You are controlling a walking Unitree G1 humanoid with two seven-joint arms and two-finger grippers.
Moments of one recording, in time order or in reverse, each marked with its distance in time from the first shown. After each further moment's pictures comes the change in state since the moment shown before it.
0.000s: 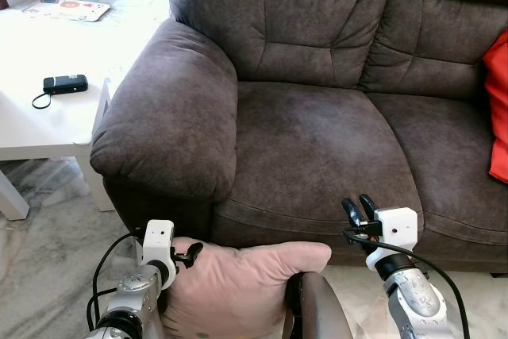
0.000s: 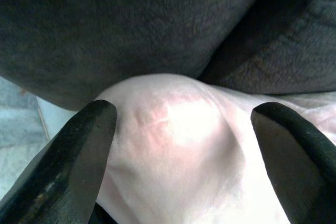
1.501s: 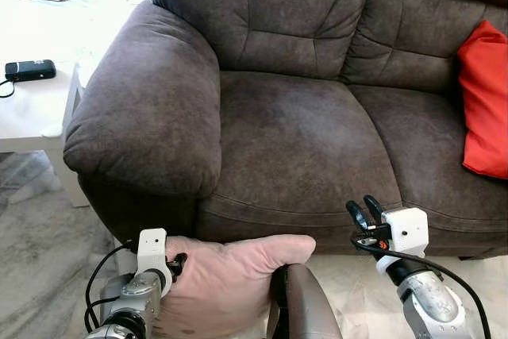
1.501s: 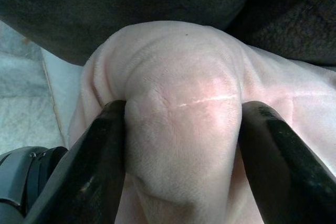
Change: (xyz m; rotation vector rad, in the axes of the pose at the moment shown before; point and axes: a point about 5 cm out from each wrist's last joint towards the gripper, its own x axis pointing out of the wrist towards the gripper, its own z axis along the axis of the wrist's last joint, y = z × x) left arm 0.000 0.003 -0.015 -0.058 0.094 0.186; right arm -0.011 -0.004 0.013 -0.033 0.021 0.044
